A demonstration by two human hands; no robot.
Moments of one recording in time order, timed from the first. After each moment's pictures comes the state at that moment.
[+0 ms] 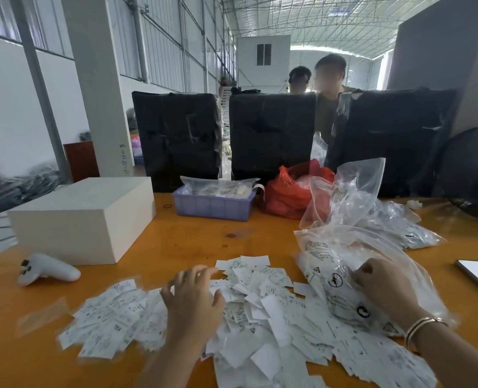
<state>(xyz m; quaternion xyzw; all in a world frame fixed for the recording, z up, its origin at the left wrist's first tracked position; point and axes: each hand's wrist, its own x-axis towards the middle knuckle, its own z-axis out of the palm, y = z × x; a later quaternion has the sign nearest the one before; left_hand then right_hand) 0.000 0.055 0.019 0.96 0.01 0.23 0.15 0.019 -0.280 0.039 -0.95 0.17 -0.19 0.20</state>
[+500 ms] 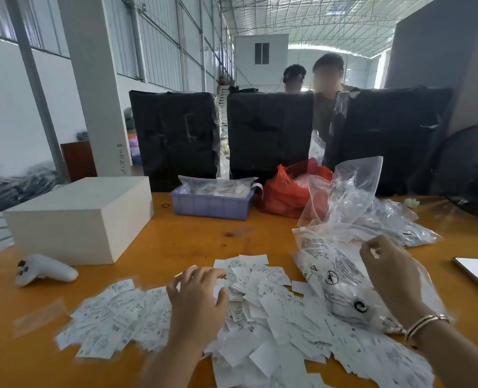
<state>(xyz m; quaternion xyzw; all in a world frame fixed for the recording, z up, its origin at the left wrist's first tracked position) 0.001 0.049 0.015 0.94 -0.07 0.28 0.19 0.009 -0.269 0.059 -0.87 0.11 -0.41 0.24</state>
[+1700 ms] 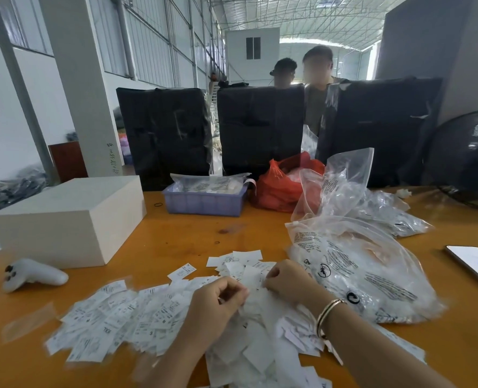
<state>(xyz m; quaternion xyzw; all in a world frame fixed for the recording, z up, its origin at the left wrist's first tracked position) -0.011 0.028 0.021 0.84 -0.16 0.11 0.50 0.040 -0.152 0.037 -0.95 0.00 0.02 0.30</state>
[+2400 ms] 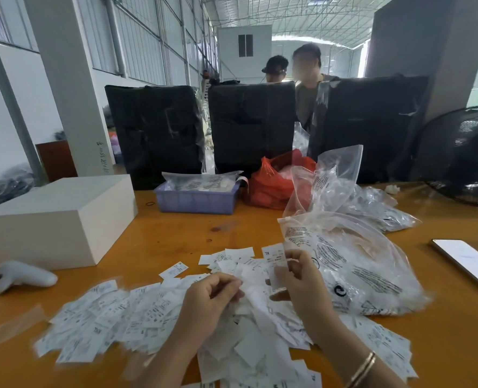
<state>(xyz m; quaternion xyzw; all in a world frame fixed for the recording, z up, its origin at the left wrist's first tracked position) -0.009 0.023 0.019 0.78 -0.13 0.07 0.60 -0.027 -0.154 0.039 -0.67 0.01 -0.14 0.73</state>
